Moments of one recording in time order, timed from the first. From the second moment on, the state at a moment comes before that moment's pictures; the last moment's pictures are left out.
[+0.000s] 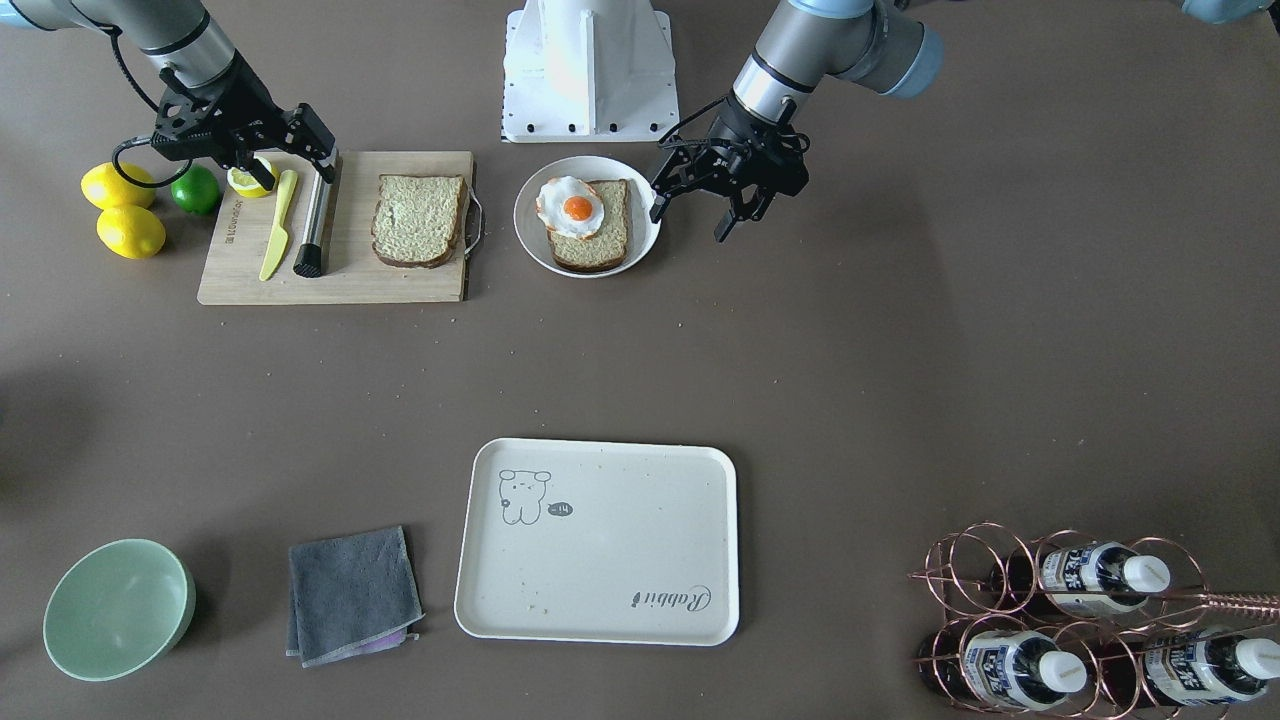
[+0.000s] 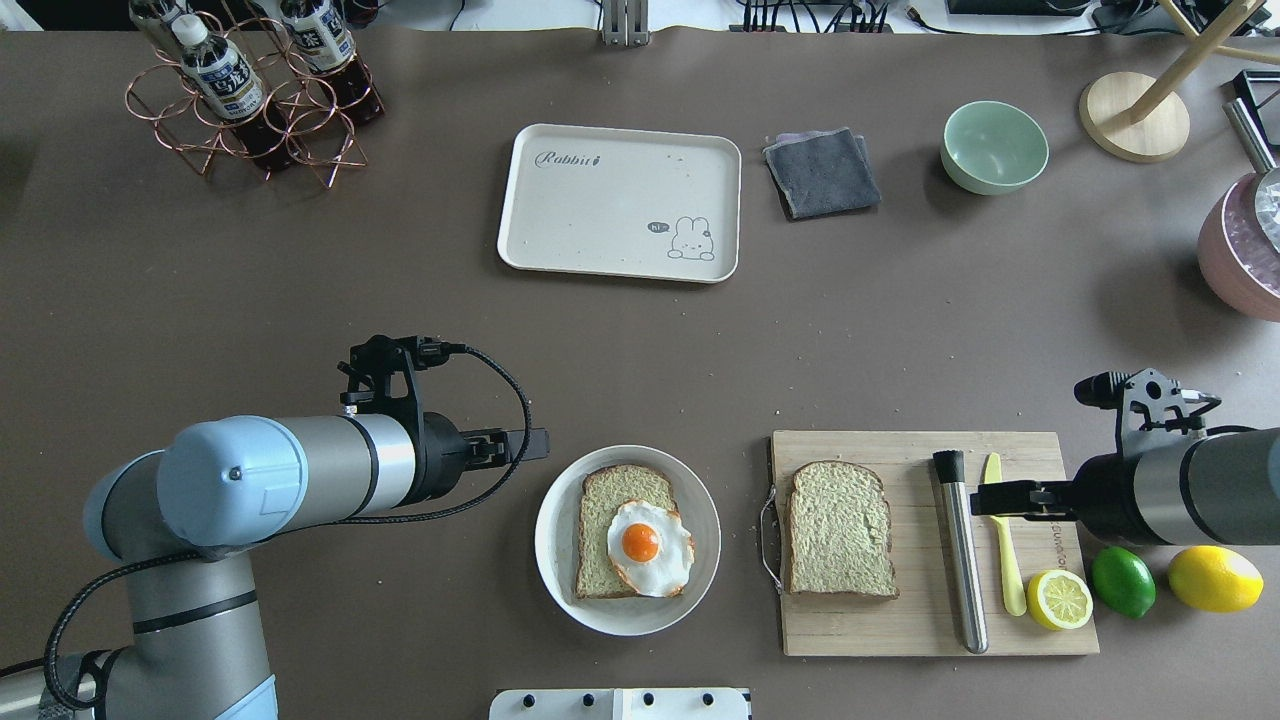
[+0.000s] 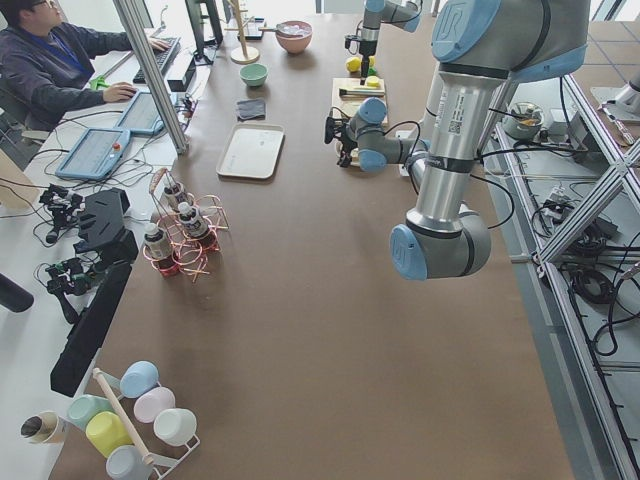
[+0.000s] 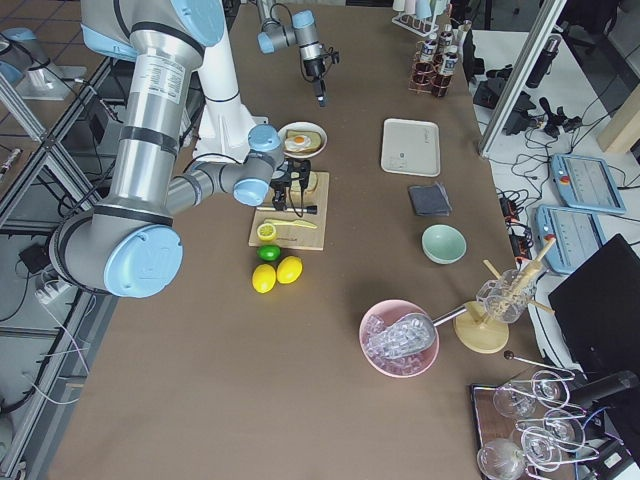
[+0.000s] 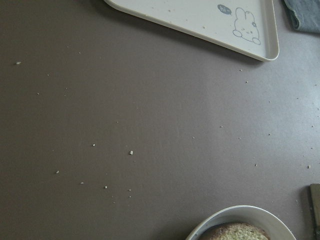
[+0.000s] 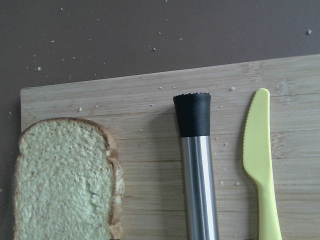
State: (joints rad) left arm -0.35 -1.88 -1.91 -2.18 -1.59 -1.42; right arm 0.32 -1.85 2.16 -0.89 1.74 1.47
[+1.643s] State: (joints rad) left arm -0.35 -1.88 -1.91 -2.18 -1.59 -1.42; right arm 0.16 -1.72 2.07 -0.89 1.54 1.57
